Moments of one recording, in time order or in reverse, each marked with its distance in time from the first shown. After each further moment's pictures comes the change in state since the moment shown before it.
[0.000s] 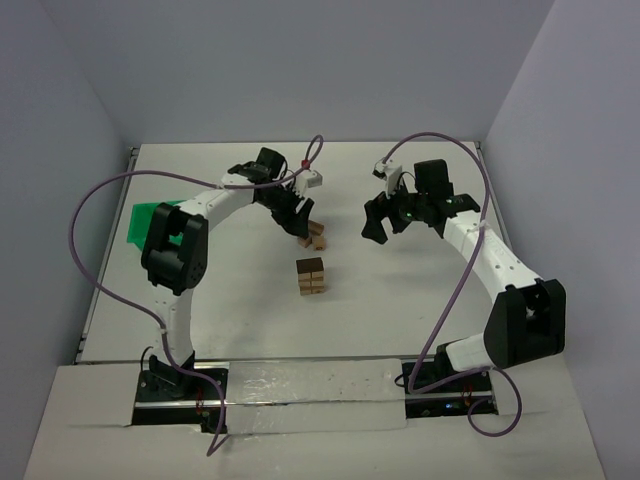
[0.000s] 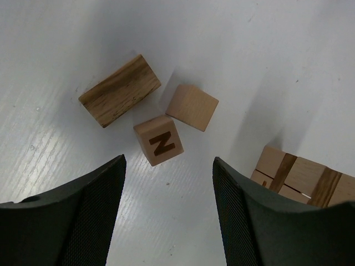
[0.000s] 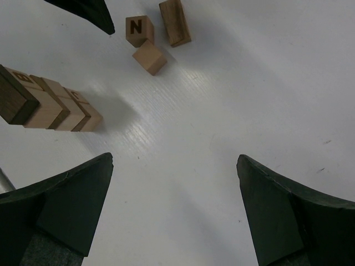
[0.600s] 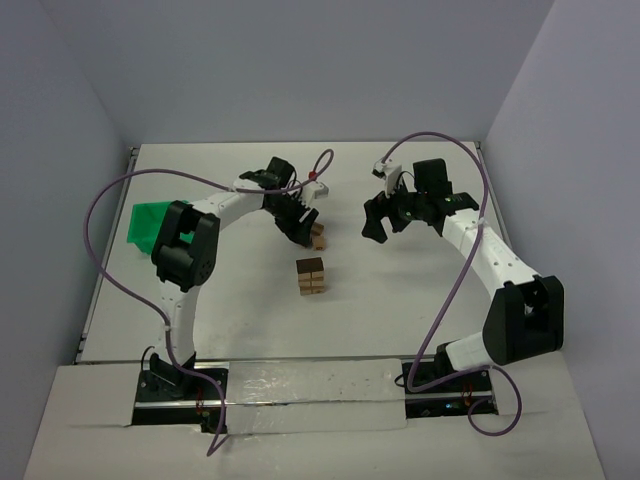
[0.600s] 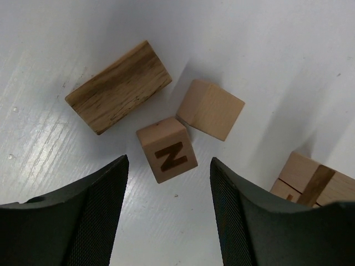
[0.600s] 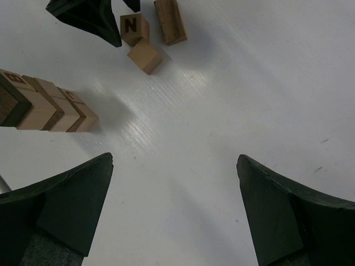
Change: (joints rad) left arm -0.036 0.065 -0.005 0.008 -0.092 0.011; right arm -0.001 0.019 0.009 -0.001 0.011 -0.004
